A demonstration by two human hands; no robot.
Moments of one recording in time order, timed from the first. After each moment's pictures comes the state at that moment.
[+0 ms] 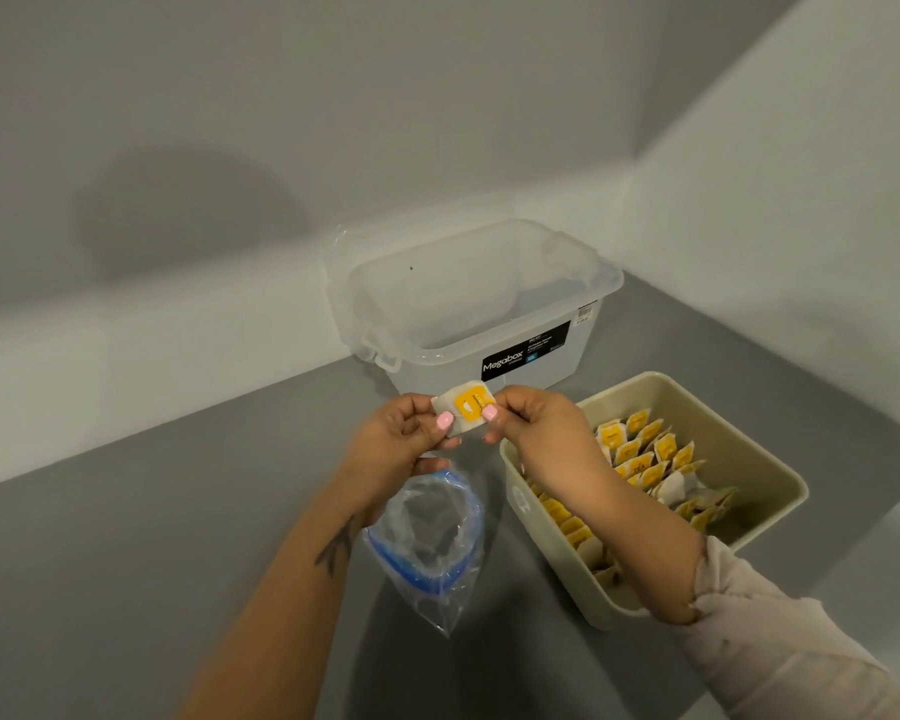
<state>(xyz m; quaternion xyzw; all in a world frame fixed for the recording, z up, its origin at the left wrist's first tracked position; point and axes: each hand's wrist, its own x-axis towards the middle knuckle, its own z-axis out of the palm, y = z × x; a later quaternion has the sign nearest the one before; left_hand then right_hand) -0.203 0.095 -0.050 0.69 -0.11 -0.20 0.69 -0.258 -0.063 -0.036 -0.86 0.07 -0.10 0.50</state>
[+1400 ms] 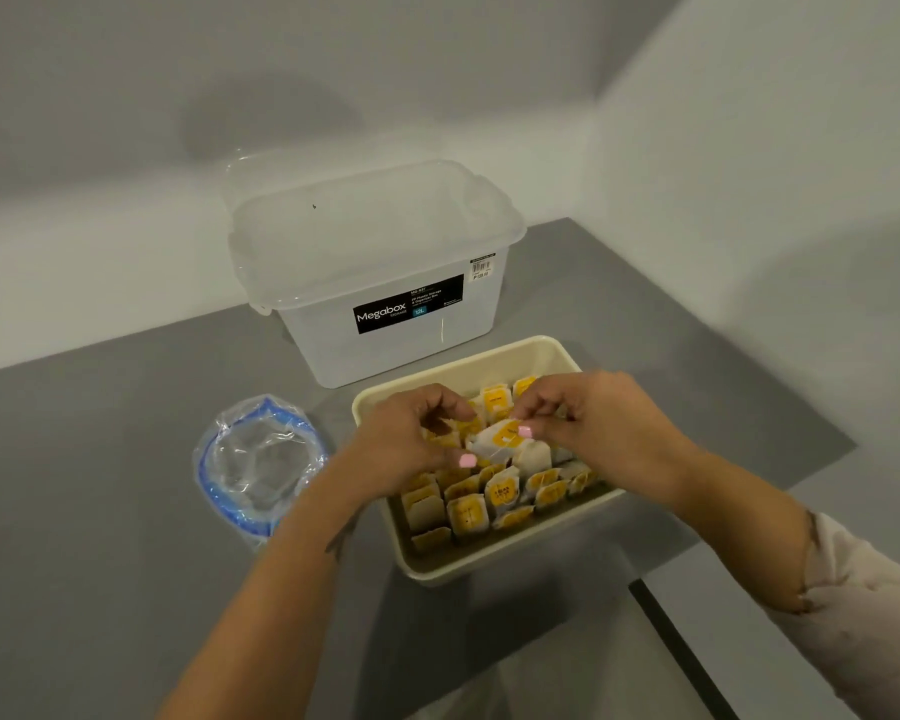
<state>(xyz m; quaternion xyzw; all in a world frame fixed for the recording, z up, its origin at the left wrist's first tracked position) -0.266 -0.053 -0.065 0.84 -0.22 -0.17 0.46 -0.329 -0.256 -0.023 -0.94 -0.06 0.02 0.35</state>
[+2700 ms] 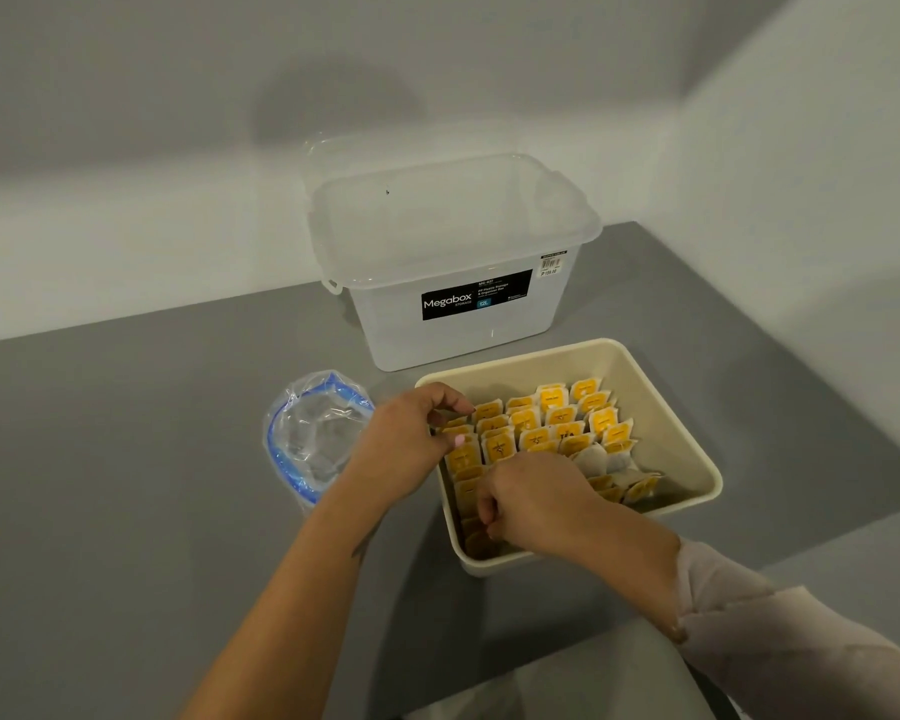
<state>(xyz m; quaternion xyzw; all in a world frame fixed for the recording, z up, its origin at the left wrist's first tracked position) -0.277 -0.016 -0.077 0.91 -0.12 -0.07 0.40 -0.316 -0.168 -0.089 -0.96 -0.20 0.16 0.07</state>
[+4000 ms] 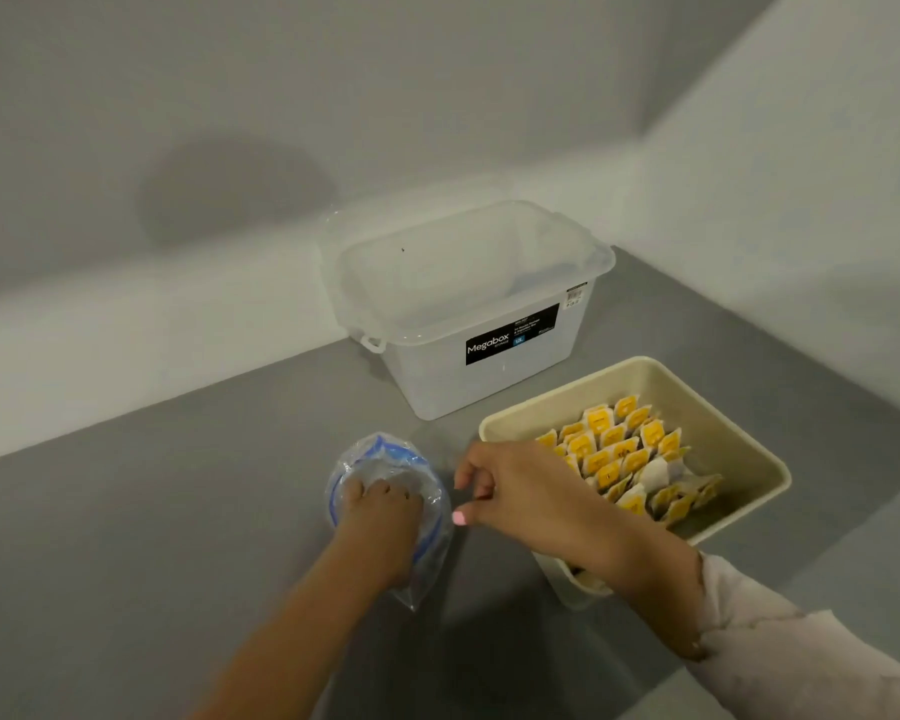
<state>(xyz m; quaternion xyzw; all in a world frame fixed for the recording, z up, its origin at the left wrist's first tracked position) -0.253 0.084 -0.100 0.93 -0.22 -0.20 -0.23 -0.304 -0.071 -0.046 -0.95 -0.06 0.05 0.31</state>
